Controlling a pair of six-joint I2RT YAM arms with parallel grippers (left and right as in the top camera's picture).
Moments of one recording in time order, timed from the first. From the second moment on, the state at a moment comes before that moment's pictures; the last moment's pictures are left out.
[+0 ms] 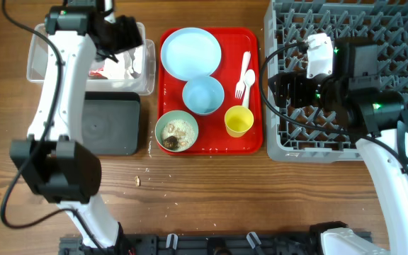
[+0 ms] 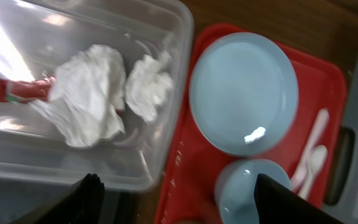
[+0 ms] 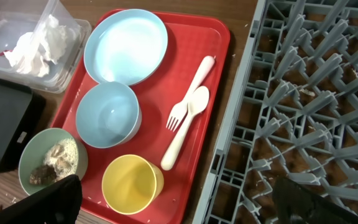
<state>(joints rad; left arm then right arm) -0.07 1.95 1.95 -1.11 0.12 -0.36 0.14 1.31 1.29 -0.82 -0.24 0.00</state>
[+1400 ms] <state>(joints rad) -0.53 1.96 1.53 -1.13 0.13 -0.55 0.14 1.31 1.29 -0.82 -0.24 0.00</state>
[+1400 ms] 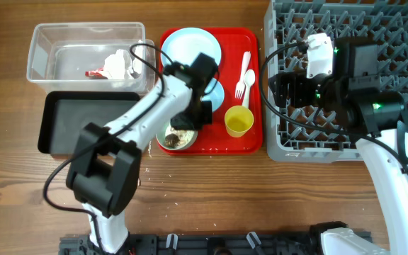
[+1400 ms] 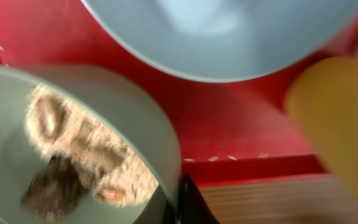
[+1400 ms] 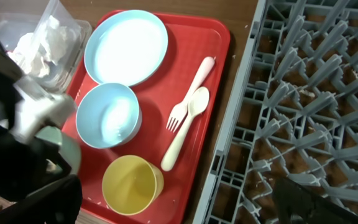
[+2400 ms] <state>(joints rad) 0.55 1.82 1.24 -1.05 1.21 0.19 0.14 1.31 1.29 -0.78 -0.24 0.00</state>
